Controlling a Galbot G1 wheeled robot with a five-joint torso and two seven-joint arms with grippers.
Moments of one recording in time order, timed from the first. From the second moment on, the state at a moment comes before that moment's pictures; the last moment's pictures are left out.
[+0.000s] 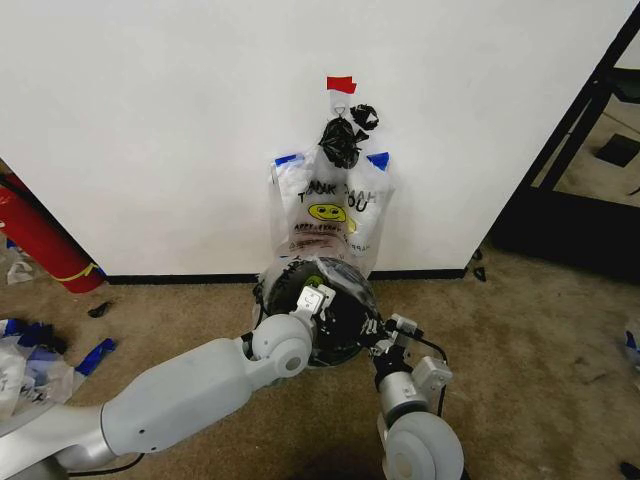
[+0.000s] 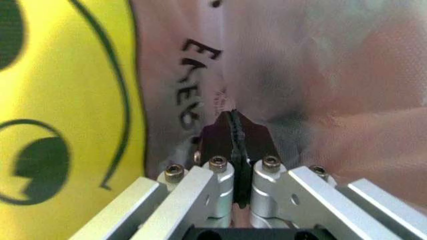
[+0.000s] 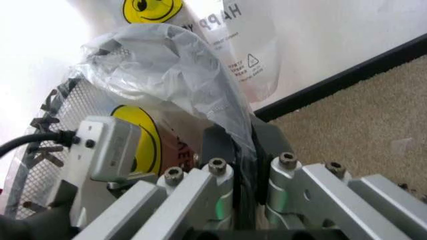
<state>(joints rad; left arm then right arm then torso) 0.43 -0.99 0.62 -1.83 -1.13 0.63 -0.72 -1.45 1.47 0.15 2.16 0.51 -0.21 0.42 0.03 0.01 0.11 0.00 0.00</state>
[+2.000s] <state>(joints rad) 0.44 -1.03 0.63 -1.82 -1.14 0.61 -0.71 -1.46 1.47 0.15 2.17 0.53 -0.21 0.41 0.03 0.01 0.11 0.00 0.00</state>
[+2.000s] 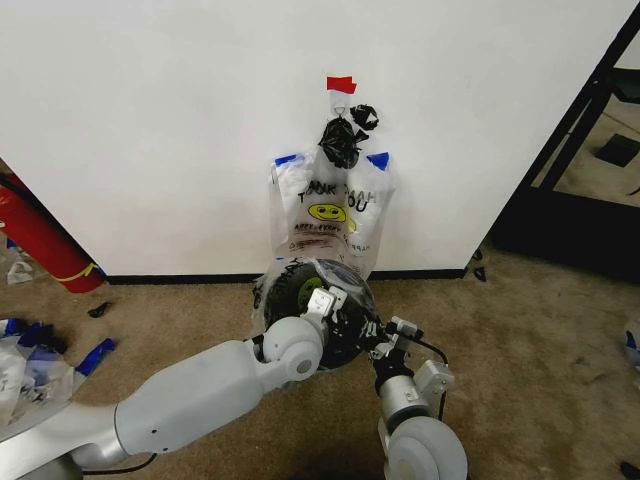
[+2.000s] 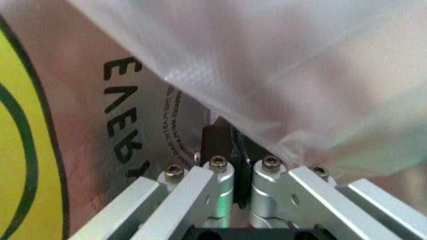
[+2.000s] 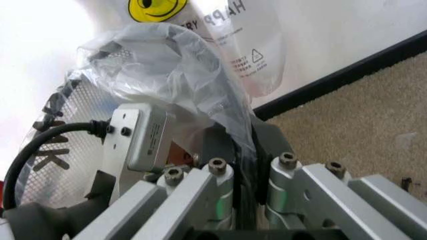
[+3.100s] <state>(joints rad) 0.41 -0.96 0.65 -1.84 -1.03 0.63 -0.68 -1.46 1.46 0.15 2.17 0.51 -0.21 0.41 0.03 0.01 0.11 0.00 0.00</state>
